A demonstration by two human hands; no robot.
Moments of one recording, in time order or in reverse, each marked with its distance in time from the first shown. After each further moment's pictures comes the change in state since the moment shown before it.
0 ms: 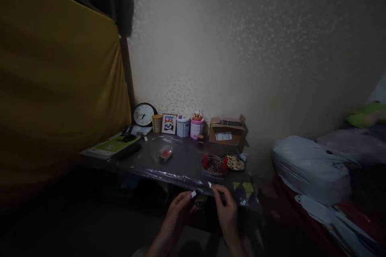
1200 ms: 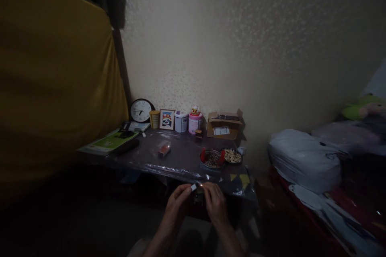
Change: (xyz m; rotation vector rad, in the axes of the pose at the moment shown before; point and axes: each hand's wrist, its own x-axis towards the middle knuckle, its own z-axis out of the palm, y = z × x) left_hand -0.014 0.005 0.009 0.034 0.059 0.037; right_hand -0.013 -0.004 0.006 -0.133 -0.068 -0.396
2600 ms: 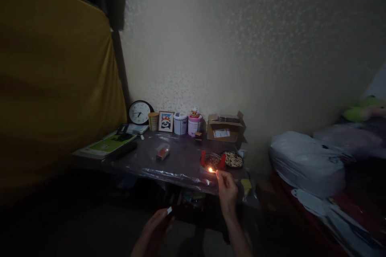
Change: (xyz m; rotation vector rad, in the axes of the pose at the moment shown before) left_hand -0.024 0.009 -0.069 0.113 0.136 -0.070; right_hand 0.040 0.037 0.005 0.244 0.282 0.504
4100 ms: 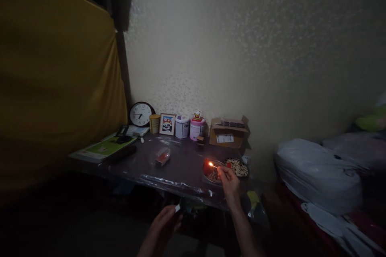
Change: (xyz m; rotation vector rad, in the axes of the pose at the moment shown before) left_hand 0.057 -0.020 0.000 -0.063 0.037 -0.064; right_hand 0.051 0.028 0.028 0.202 -0.066 0.247
